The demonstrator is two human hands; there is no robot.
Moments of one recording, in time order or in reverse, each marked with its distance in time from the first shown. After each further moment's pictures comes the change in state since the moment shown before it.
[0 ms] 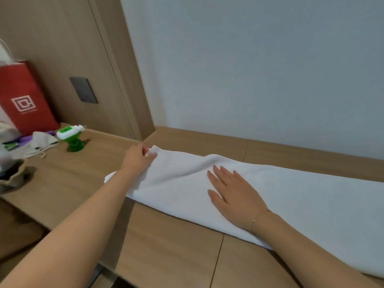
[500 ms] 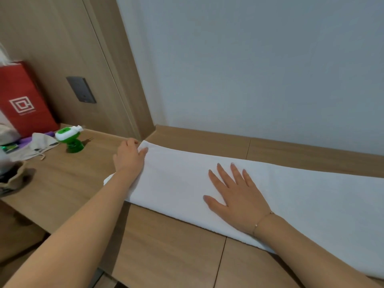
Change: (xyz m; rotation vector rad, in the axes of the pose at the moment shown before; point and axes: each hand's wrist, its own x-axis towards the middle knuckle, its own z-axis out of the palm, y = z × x) left_hand 0.013 -0.017 0.005 0.174 0.190 -0.036; right_hand -0.003 -0.004 -0.001 -0.057 -0.059 0.087
